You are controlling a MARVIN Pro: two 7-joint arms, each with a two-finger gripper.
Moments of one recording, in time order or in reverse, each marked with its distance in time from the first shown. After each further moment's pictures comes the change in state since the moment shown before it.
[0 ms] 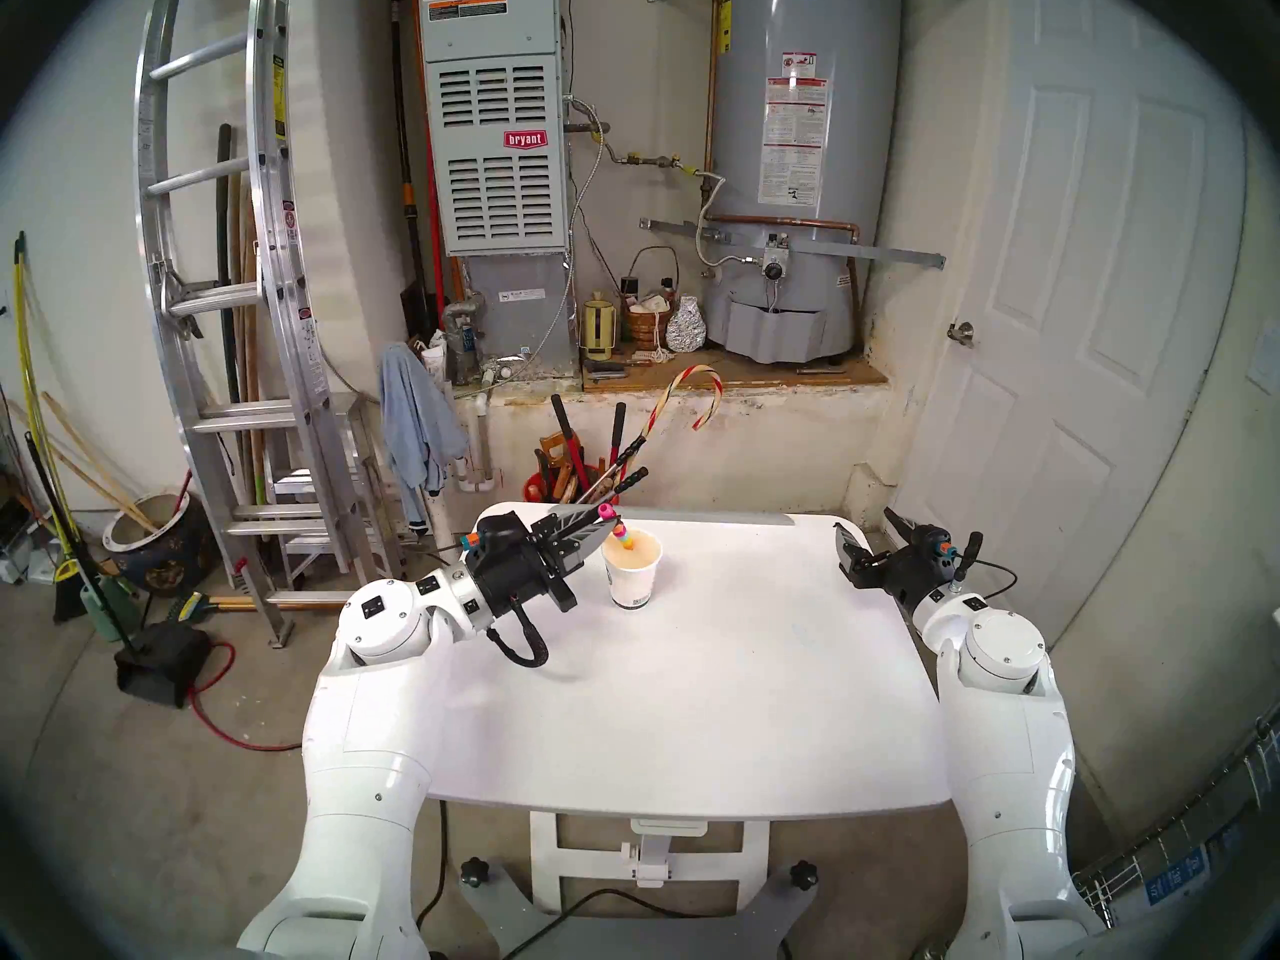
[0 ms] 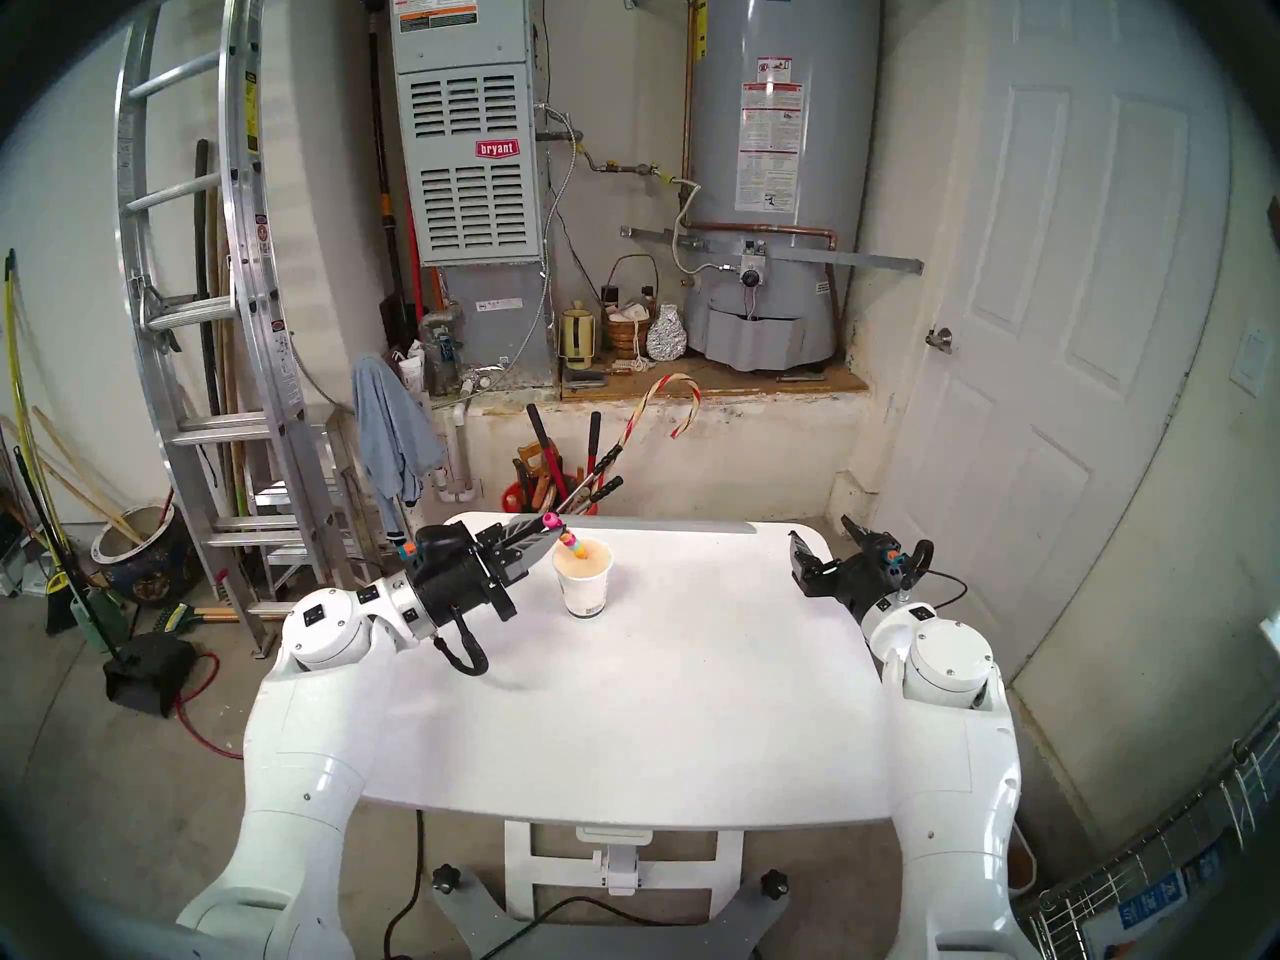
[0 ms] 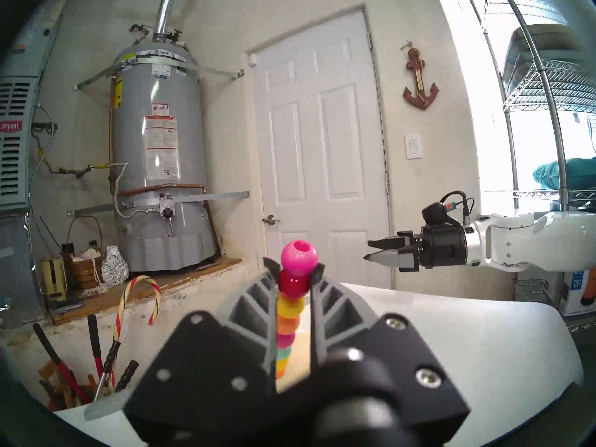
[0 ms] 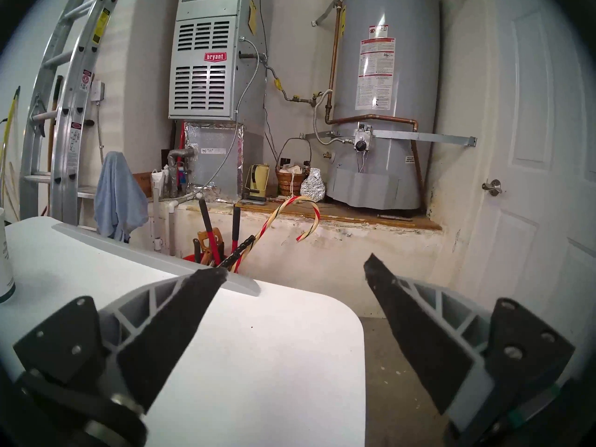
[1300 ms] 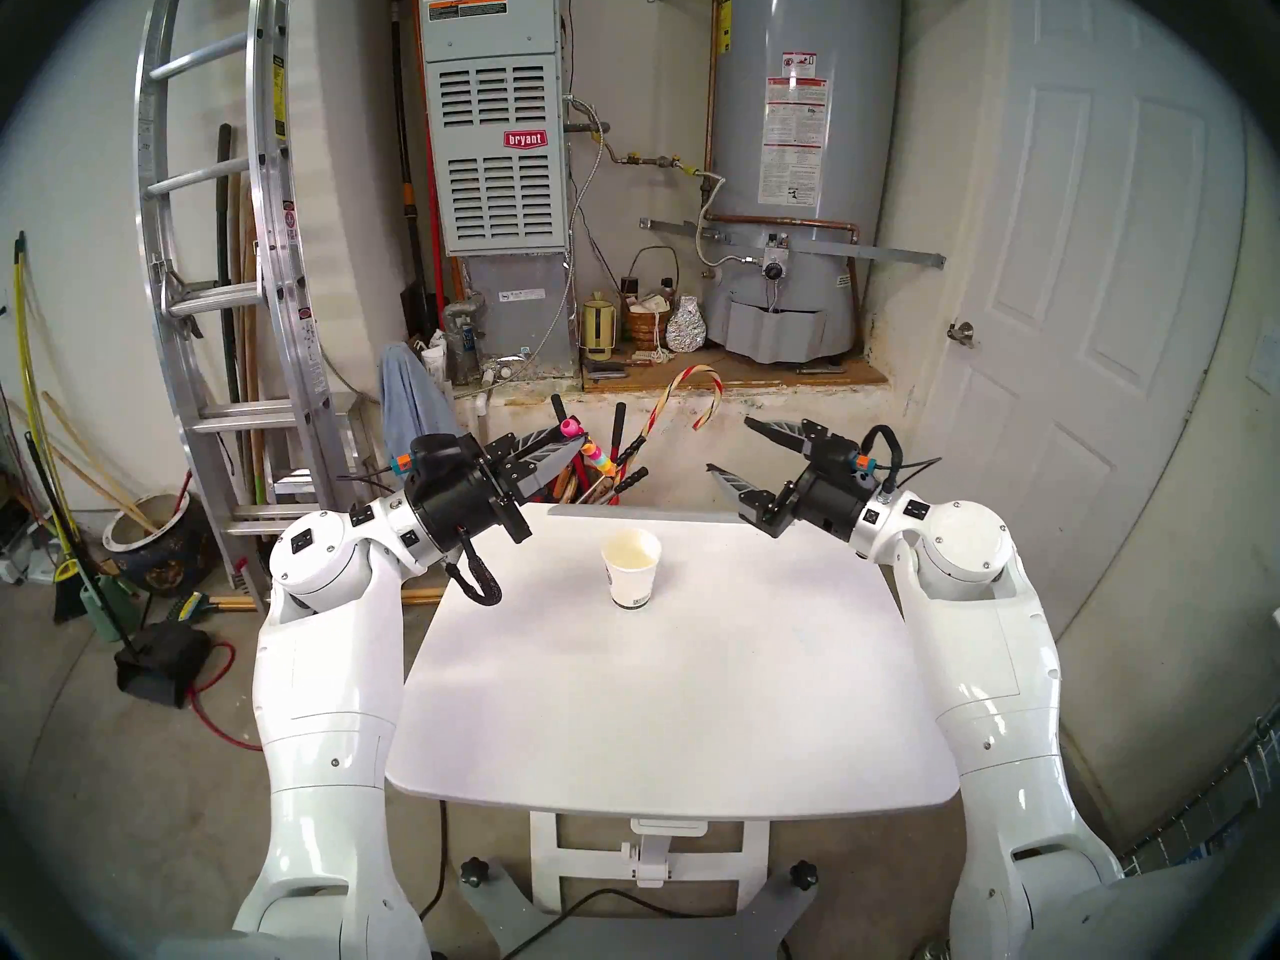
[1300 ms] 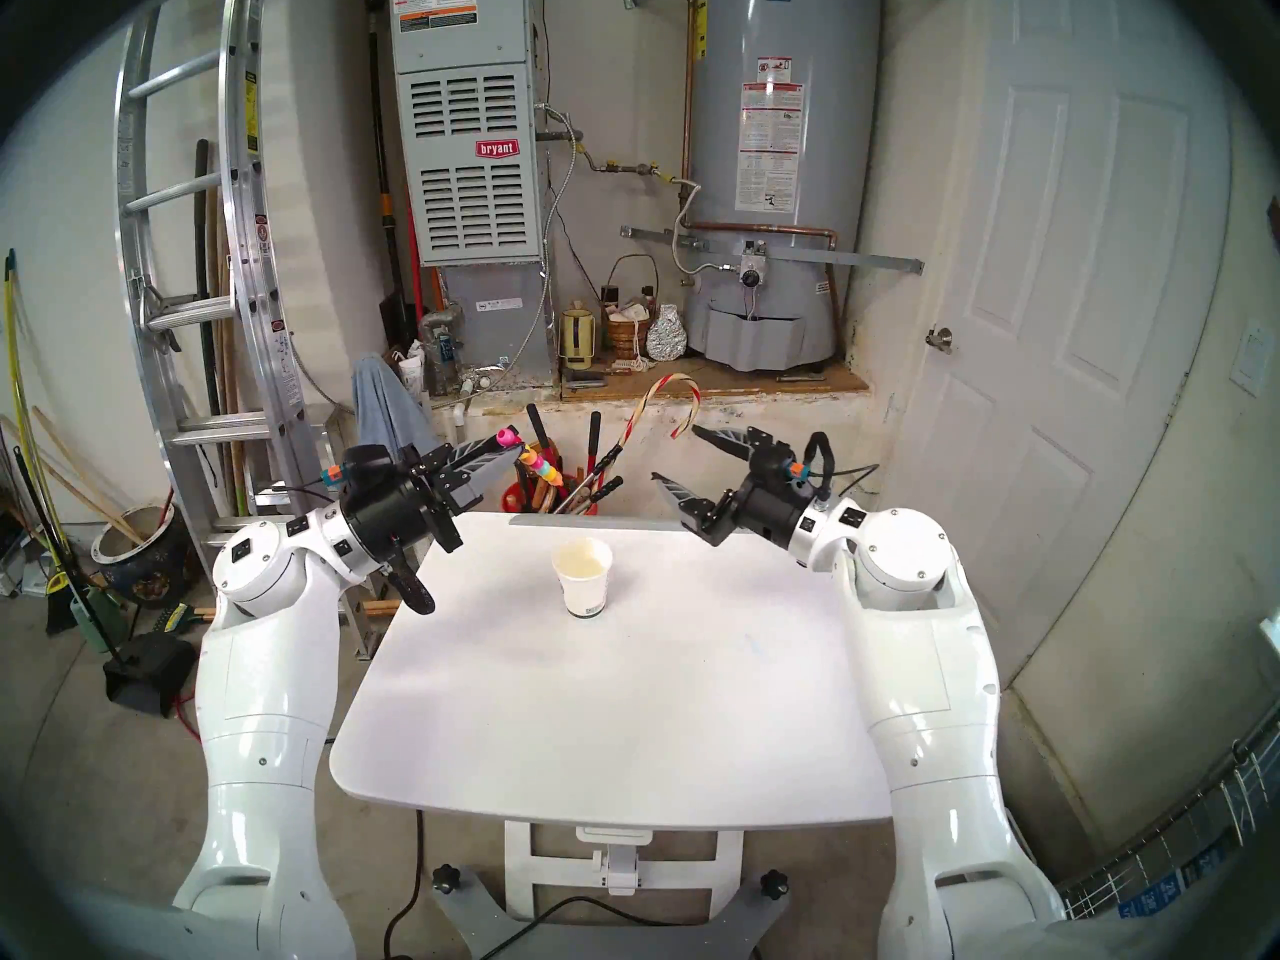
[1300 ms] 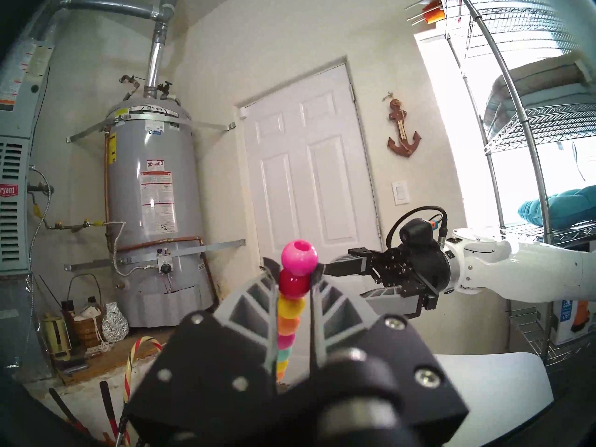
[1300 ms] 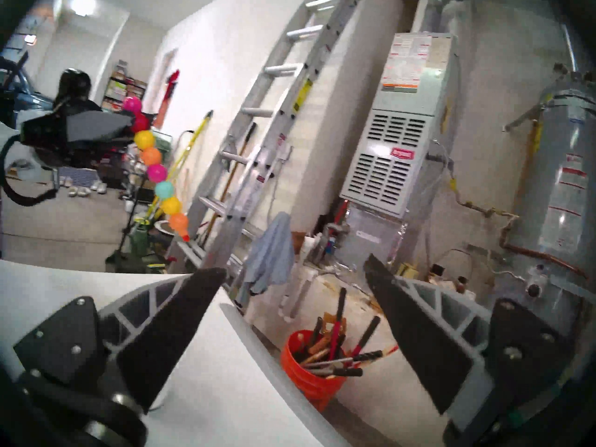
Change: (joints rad) left arm -0.048 0.009 -0.094 -0.199 -0.078 0.176 -0.102; right arm 0.163 0.060 -0.286 -0.155 0.051 -0.006 0.430
